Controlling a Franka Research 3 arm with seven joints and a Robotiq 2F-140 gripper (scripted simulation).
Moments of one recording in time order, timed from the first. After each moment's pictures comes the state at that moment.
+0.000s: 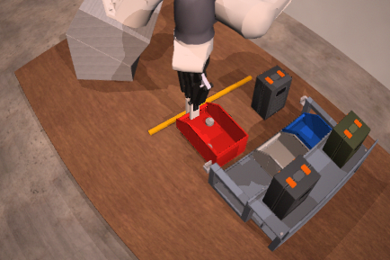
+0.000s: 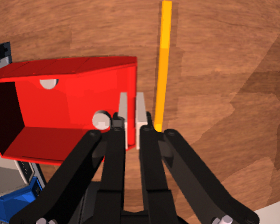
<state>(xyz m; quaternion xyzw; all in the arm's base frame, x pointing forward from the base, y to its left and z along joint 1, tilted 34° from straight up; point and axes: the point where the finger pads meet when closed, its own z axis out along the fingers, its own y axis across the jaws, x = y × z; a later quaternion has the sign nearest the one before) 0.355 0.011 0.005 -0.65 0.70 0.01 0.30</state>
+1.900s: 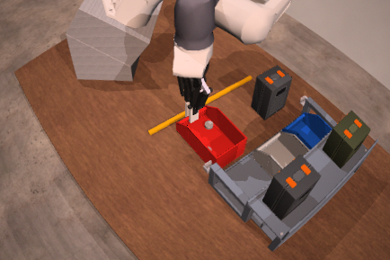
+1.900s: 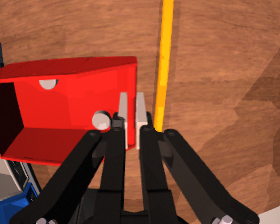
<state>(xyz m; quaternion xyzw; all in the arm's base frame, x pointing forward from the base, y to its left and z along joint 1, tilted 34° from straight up) 0.360 0.019 -0.011 -0.66 0.69 0.01 0.29</state>
